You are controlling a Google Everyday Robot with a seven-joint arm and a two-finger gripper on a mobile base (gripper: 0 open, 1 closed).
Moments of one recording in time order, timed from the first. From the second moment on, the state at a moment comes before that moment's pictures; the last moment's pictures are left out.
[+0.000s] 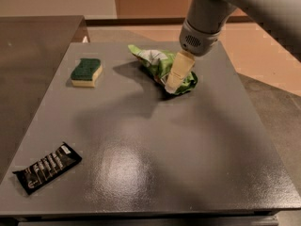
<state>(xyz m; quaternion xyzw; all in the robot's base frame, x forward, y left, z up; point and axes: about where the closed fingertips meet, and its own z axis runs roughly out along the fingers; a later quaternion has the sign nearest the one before) 0.591 -0.110 0.891 -0.48 0.87 0.00 0.12</state>
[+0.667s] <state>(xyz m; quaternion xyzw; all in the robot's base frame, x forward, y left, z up) 0.610 -0.082 0.871 -0.43 0.90 0.01 0.10</state>
